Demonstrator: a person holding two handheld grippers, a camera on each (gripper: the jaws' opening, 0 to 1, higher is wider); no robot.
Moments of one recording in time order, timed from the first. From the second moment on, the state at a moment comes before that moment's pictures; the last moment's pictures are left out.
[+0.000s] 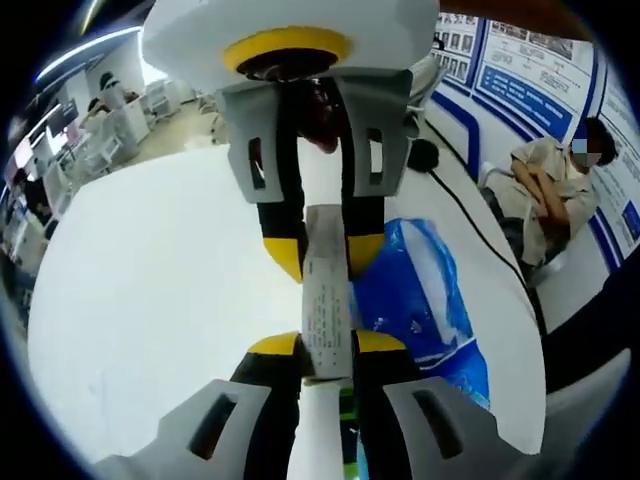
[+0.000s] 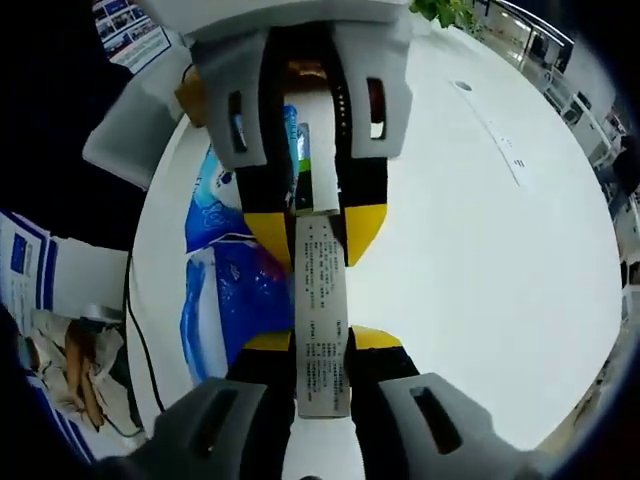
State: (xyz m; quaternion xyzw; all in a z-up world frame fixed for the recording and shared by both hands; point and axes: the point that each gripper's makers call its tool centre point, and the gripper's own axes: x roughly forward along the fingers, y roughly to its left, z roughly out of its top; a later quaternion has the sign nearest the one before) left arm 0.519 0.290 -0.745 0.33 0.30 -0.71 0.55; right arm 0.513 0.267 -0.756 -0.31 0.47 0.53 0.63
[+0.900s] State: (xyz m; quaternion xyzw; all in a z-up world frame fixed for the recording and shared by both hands) left arm 0.522 0.302 -0.742 0.35 0.29 -0.70 0.56; right arm 0.506 0.263 -0.747 -0.32 0.46 0.52 0.65
